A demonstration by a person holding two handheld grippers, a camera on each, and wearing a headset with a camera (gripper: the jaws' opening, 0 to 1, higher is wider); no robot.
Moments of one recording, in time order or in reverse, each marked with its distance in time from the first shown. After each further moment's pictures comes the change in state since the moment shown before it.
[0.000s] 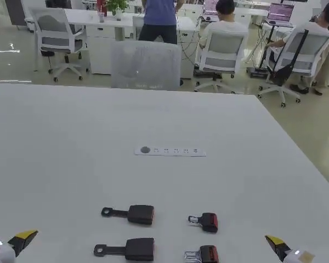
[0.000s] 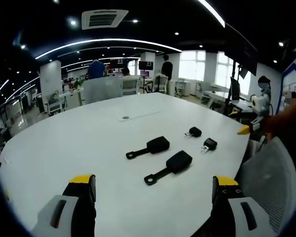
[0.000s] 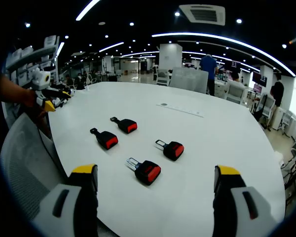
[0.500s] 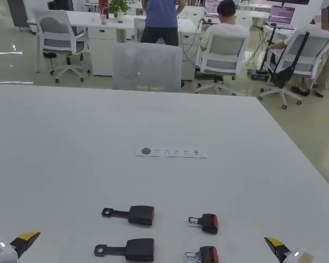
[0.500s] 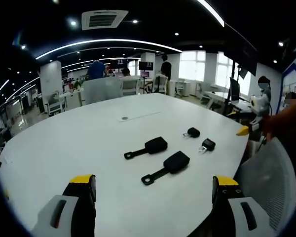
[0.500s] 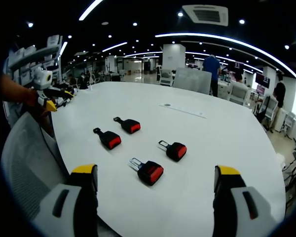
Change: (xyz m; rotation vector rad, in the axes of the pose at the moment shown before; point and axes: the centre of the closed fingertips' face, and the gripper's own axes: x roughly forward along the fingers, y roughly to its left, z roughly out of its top) left arm -0.002 -0.007 -0.001 0.005 -0.001 -0.008; right arm -0.002 0.004 0.000 -0.009 0.002 0.013
